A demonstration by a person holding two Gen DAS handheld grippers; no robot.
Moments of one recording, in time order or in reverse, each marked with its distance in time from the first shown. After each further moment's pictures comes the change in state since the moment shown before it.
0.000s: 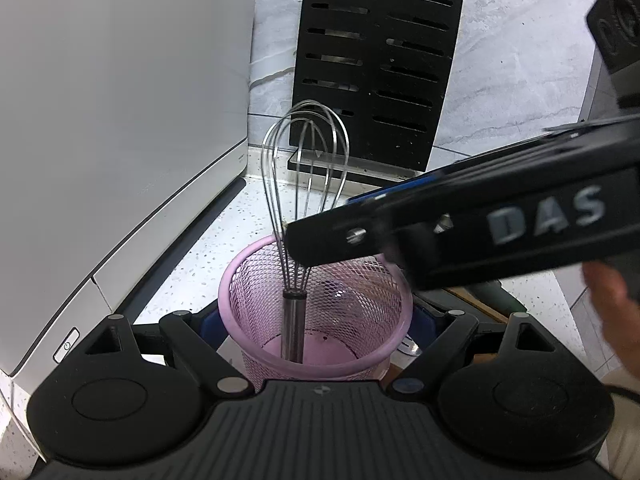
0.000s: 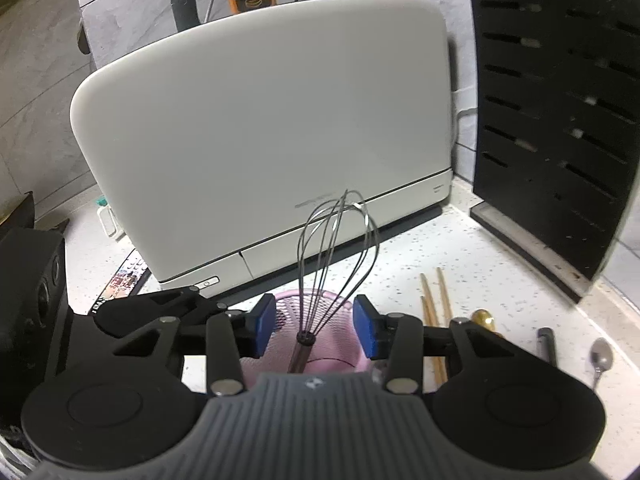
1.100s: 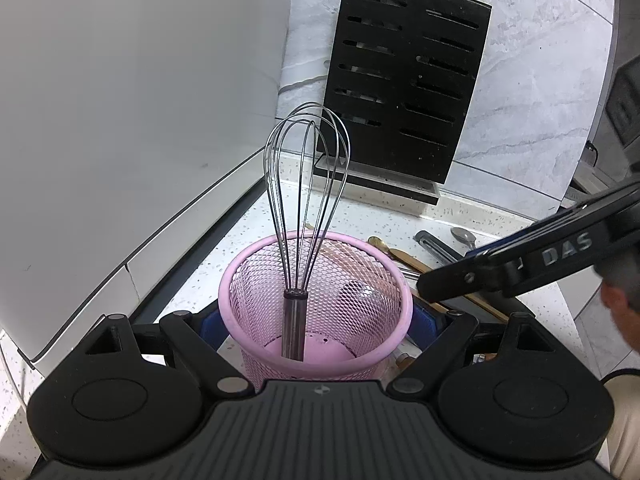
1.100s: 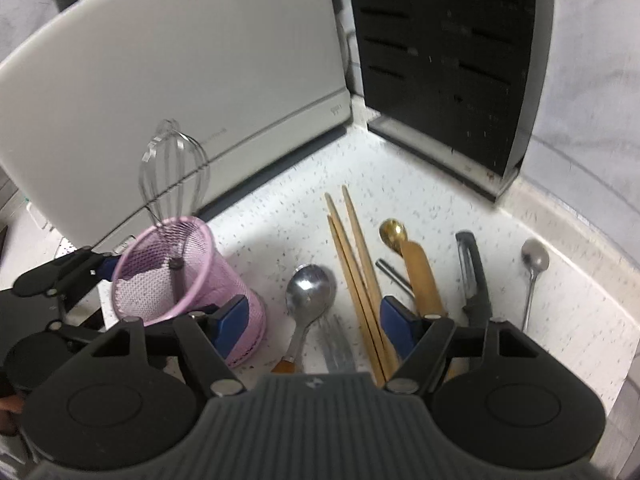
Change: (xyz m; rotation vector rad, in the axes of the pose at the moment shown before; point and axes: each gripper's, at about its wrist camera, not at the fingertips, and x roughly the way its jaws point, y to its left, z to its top) left arm -0.009 0.022 -0.007 -0.053 -0.034 0.003; right arm 0.005 -0.042 -0.018 0.188 0.190 -0.199
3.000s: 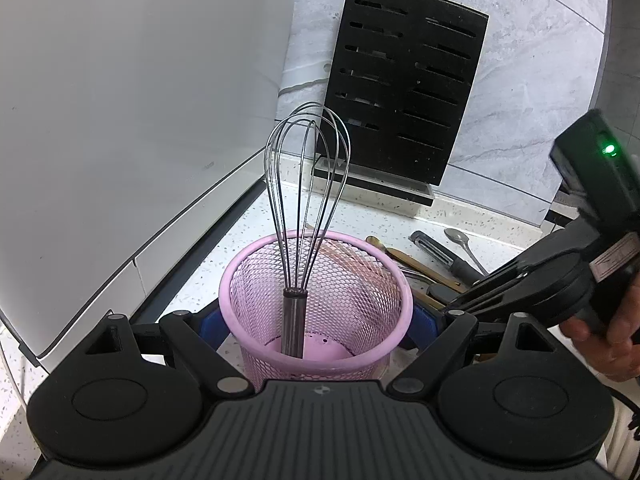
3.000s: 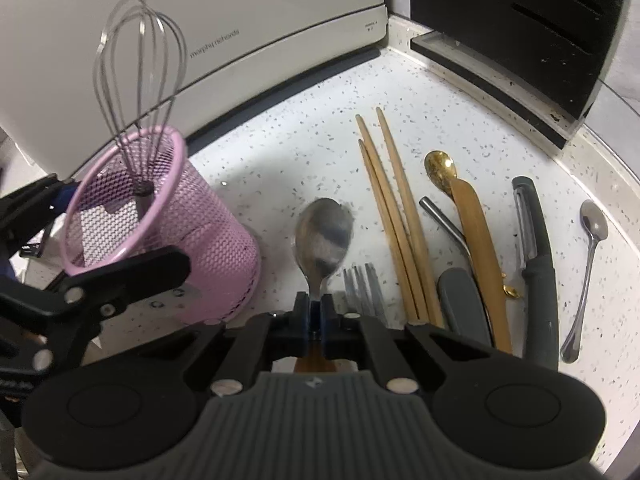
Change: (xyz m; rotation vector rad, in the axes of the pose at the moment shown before) left arm -0.005 0.007 -0.005 -0.013 -0.016 -0.025; right arm 0.051 0.018 -0.012 -0.069 0.173 0.024
